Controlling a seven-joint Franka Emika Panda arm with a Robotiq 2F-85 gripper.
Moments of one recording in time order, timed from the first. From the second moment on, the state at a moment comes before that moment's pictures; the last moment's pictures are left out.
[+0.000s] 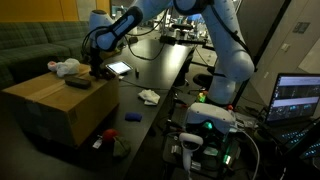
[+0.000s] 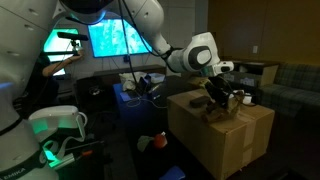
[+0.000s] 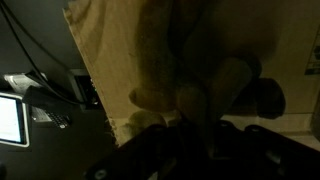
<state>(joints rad) 0.08 0.64 -0.08 -1.64 -0.20 2.57 0.26</state>
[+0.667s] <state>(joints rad) 0.08 0.73 -0.09 -1.48 -0.20 2.46 0.22</state>
